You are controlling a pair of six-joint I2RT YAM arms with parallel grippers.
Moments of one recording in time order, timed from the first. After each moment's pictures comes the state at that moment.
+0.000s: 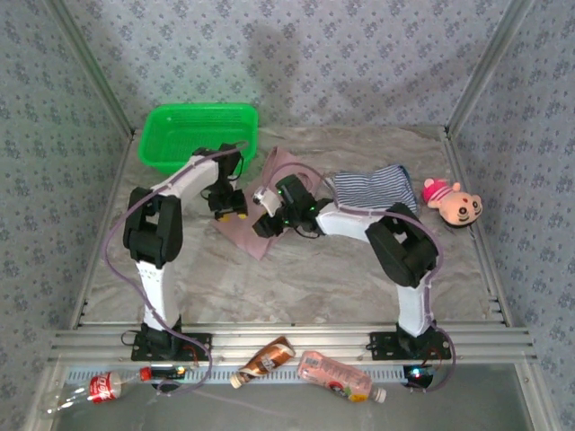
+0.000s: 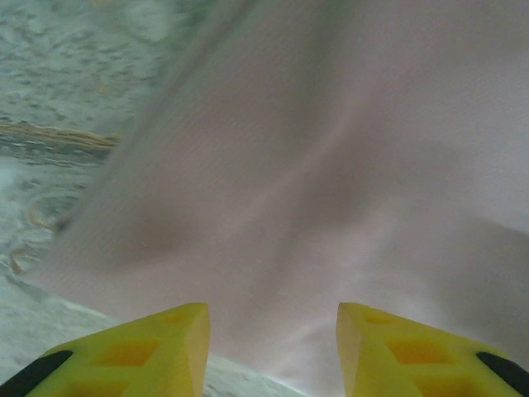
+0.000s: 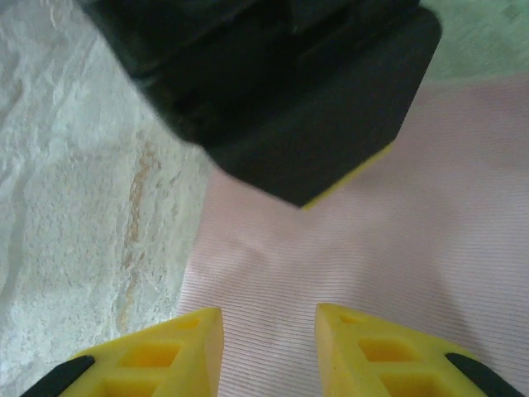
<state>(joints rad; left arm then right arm) -0.33 2.02 1.57 -1.10 0.11 -0.44 0.76 1.97 1.23 -0.01 -0.44 -0.05</state>
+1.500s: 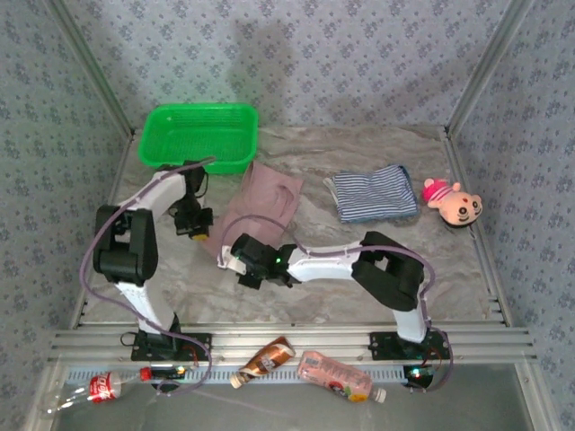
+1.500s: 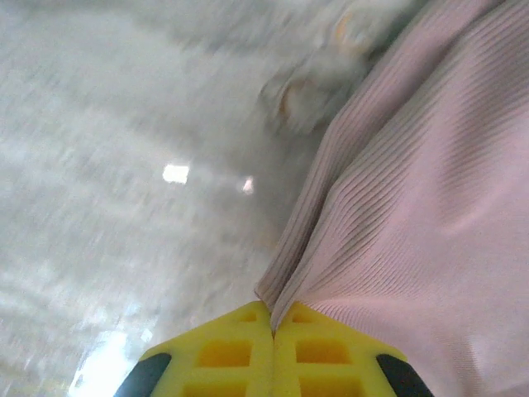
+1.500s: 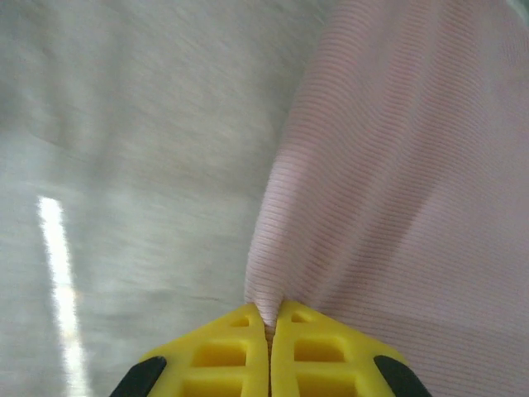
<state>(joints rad) -0.16 1.75 1.27 -1.18 0.06 -0.33 1.19 1.91 1.19 -0.13 0.04 -0.21</state>
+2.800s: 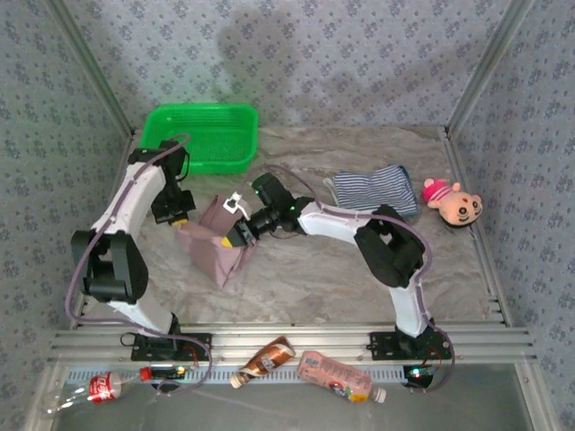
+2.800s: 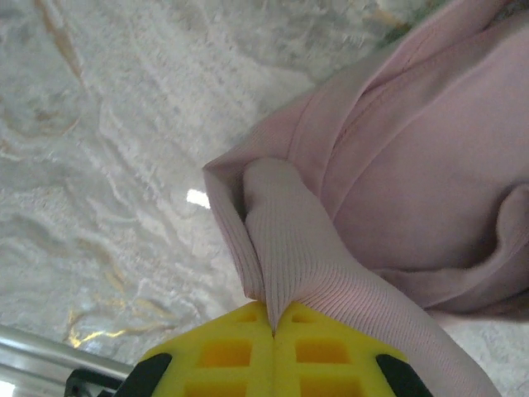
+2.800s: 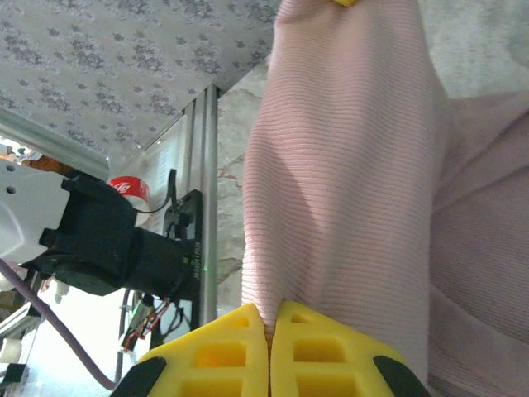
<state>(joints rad) -0.11 1.67 1.47 -1.34 -0.08 -0.47 0.83 2.04 1.43 -0.05 -0.90 0.20</state>
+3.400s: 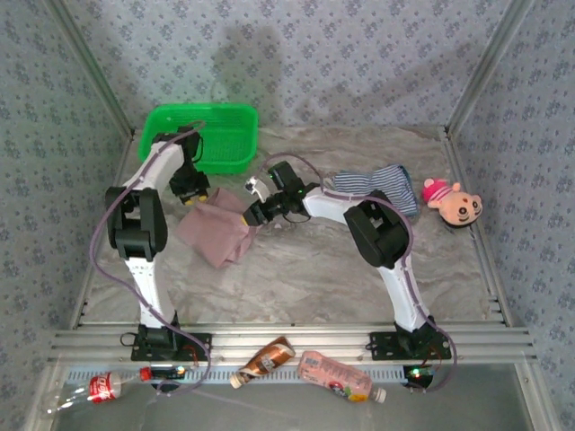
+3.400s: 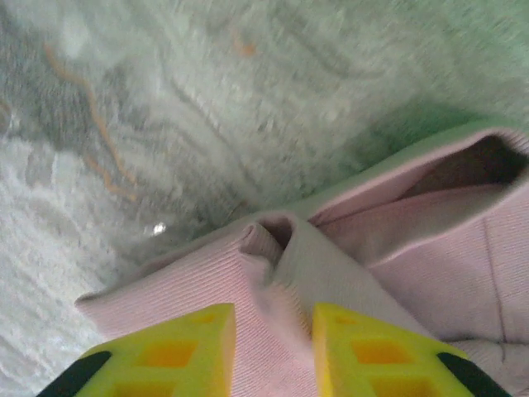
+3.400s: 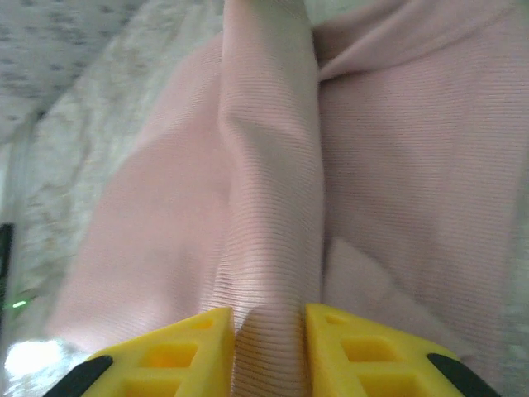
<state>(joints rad) -0.11 2.05 1.77 -1.21 -0.04 -0.47 0.69 2.22 1.55 -0.11 -0.67 0.05</state>
